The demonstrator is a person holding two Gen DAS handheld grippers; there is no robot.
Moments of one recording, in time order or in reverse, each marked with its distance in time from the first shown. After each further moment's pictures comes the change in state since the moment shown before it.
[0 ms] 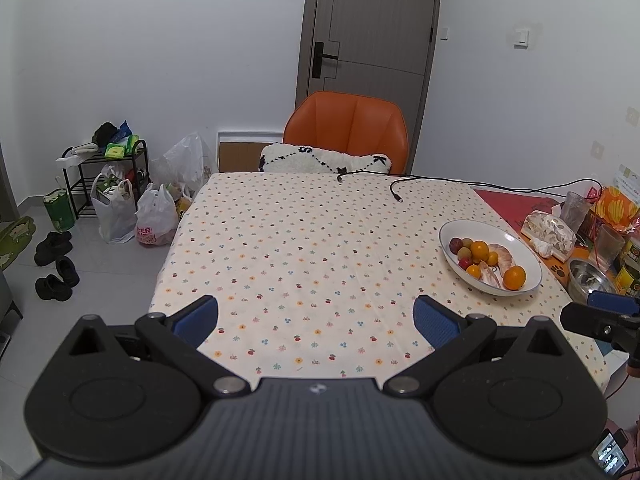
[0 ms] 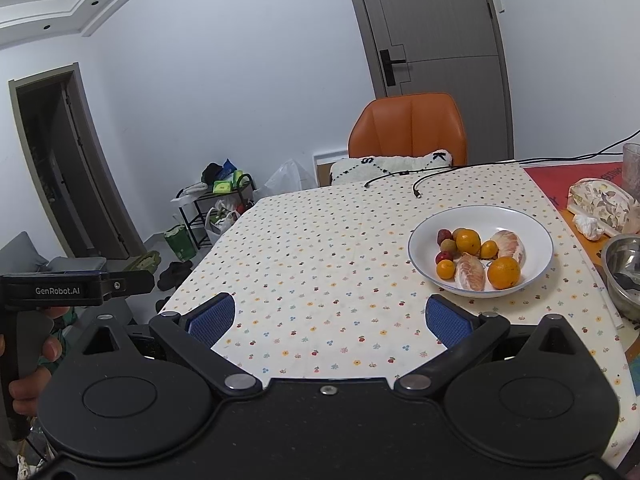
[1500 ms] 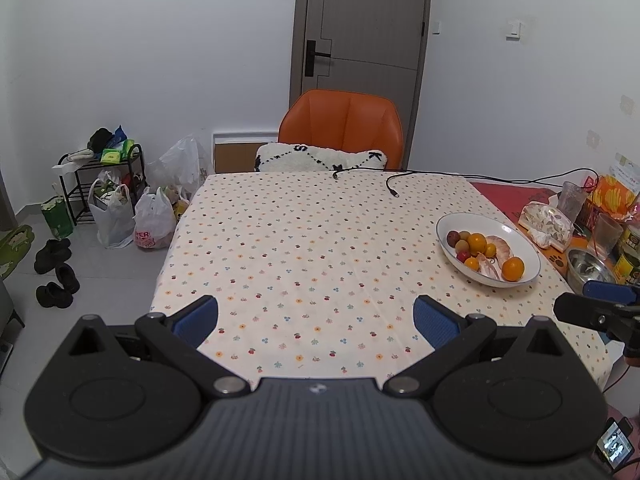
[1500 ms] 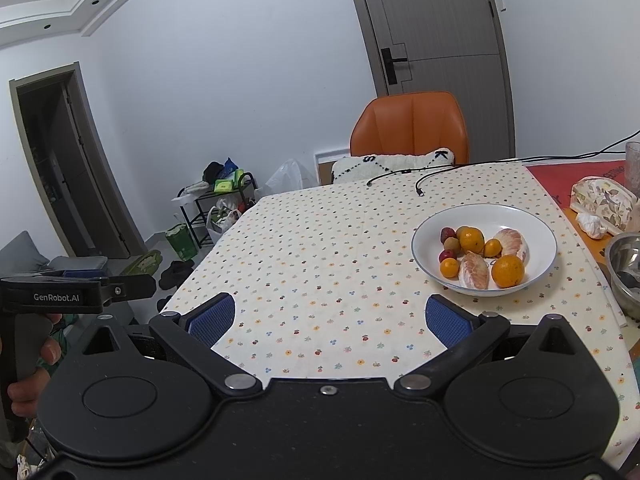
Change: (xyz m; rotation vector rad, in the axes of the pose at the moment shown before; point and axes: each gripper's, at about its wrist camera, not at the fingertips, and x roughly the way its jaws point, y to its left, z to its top) left arm -0.001 -0.002 -0.004 0.034 0.005 -0.006; right arm 0.001 0.001 0.000 0.002 -0.001 0.001
